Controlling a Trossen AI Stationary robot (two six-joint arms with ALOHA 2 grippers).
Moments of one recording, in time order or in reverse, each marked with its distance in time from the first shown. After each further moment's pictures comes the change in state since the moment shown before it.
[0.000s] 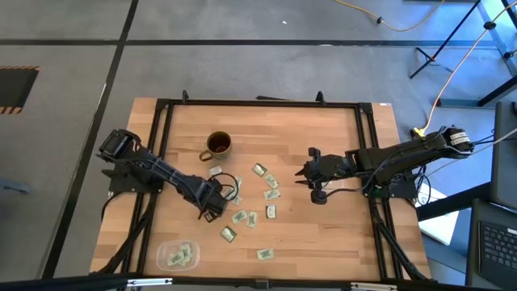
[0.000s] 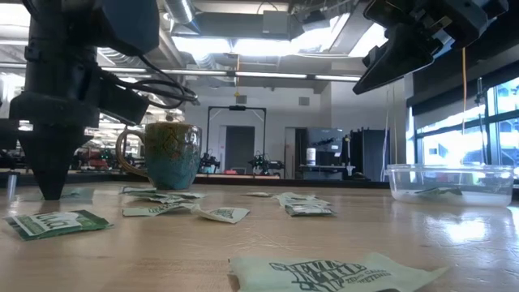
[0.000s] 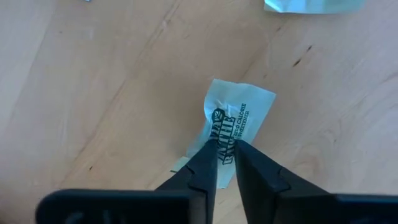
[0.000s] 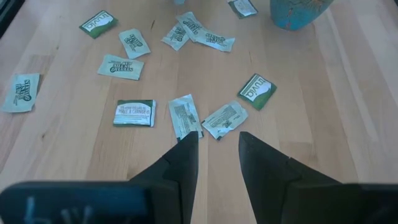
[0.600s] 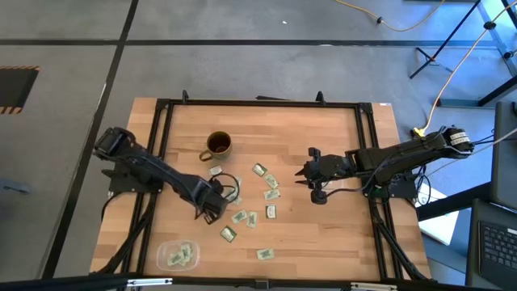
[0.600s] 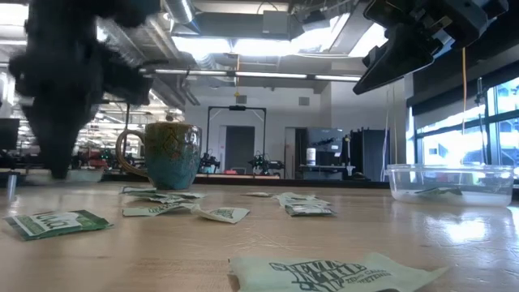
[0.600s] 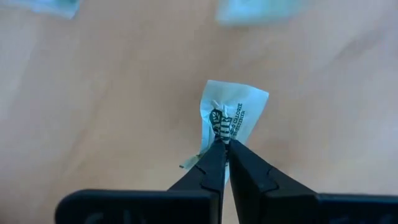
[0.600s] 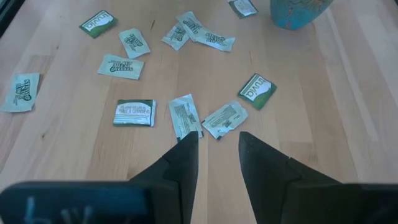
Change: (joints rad) left arm -0.012 -0.079 0.045 -0.003 0.007 0.026; right arm 0.000 0.000 0.000 -0.001 0.000 0.000
